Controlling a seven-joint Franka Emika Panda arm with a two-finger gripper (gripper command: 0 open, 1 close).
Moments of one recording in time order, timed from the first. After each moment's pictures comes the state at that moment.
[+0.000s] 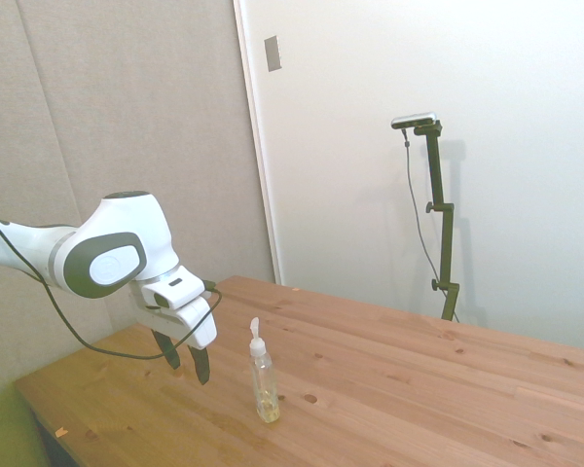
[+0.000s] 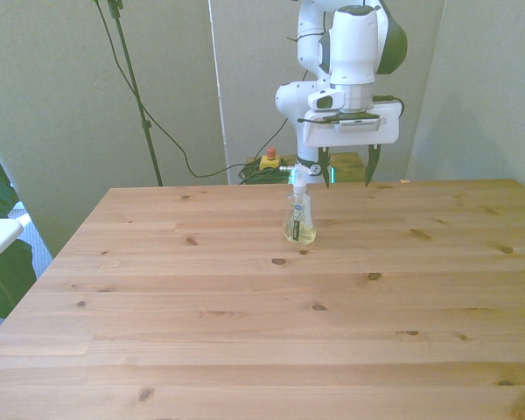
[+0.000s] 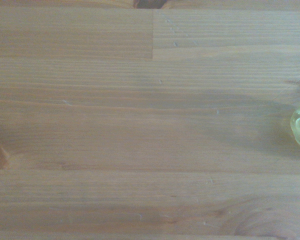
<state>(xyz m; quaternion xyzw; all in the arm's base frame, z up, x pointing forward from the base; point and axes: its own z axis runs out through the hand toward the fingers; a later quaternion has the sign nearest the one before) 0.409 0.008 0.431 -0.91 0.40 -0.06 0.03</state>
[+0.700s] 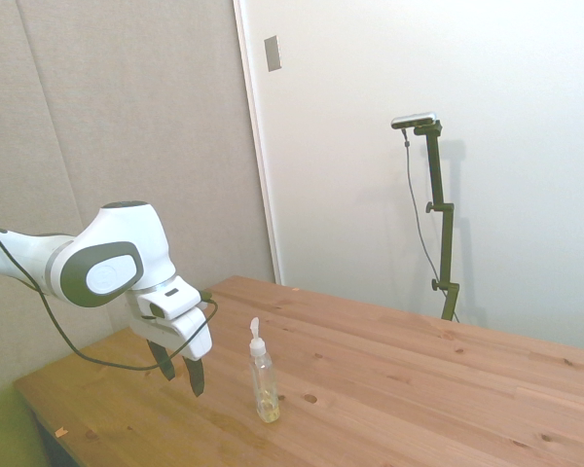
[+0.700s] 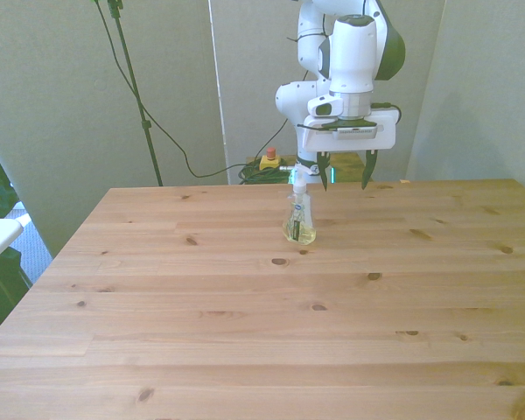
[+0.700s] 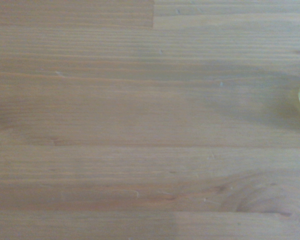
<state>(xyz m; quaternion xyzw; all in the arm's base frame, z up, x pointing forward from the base) 0.396 0.004 0.417 -0.91 0.41 -0.05 0.02</state>
